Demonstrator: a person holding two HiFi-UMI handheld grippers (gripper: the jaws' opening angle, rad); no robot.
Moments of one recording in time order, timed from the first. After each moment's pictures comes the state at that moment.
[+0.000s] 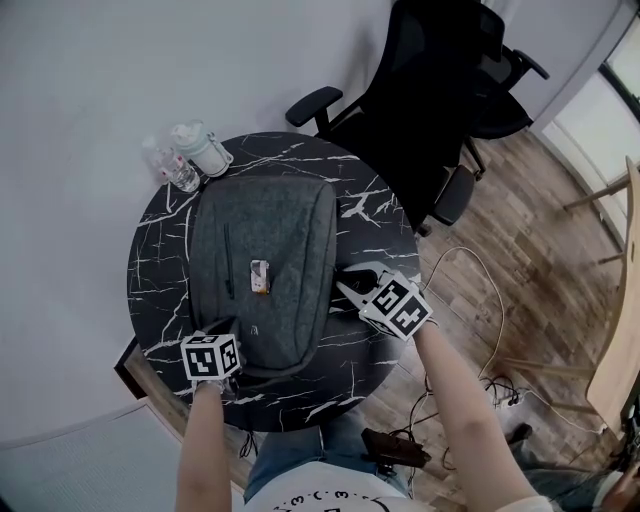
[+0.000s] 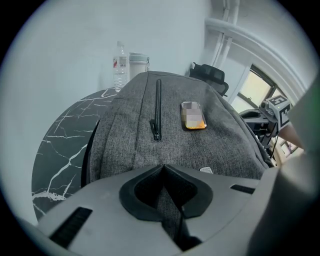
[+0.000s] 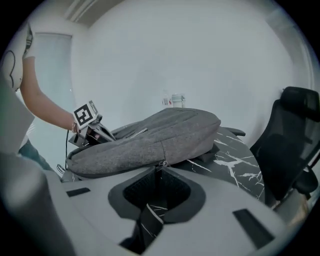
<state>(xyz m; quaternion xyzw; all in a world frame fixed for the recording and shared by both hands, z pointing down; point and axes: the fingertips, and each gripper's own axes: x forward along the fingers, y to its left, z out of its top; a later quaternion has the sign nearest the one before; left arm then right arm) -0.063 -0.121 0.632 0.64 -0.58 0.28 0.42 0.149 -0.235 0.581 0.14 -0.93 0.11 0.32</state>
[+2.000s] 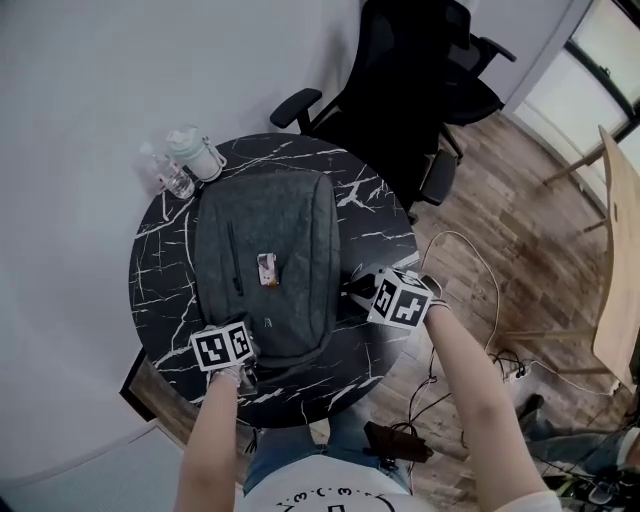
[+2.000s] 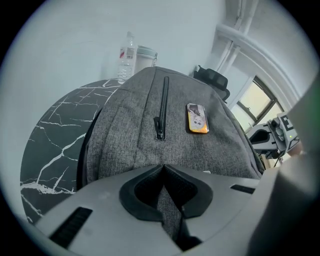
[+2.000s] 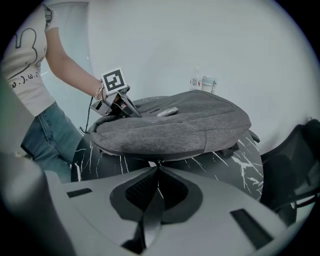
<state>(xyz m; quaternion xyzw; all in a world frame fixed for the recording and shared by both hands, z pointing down) -0.065 -0.124 0.637 0.63 -0.57 0.24 0.46 0.156 -0.173 0.594 0.04 -0.88 0.03 0.47</state>
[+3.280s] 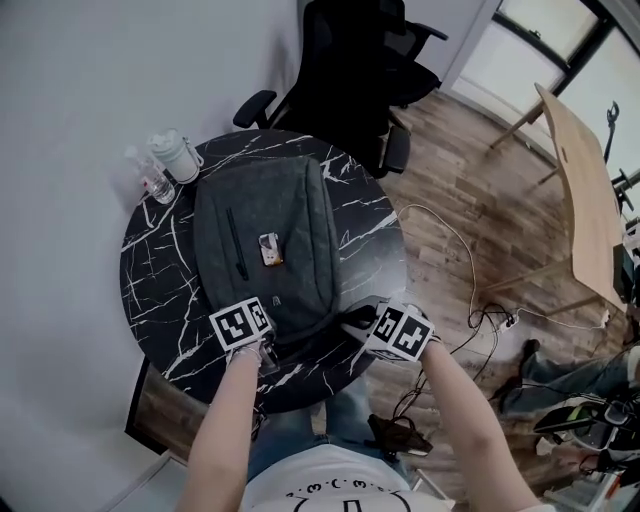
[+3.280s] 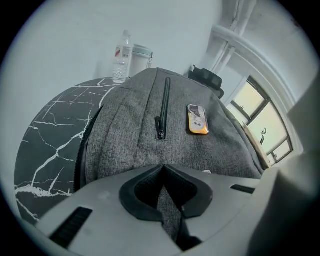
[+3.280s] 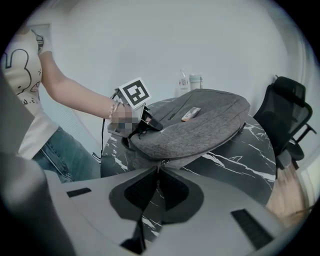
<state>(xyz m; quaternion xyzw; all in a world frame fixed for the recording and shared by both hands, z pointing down) -0.059 -0.122 0.639 0.66 -0.55 0.24 0.46 0.111 -0.029 0.565 0.18 -0.87 0.19 0.42</state>
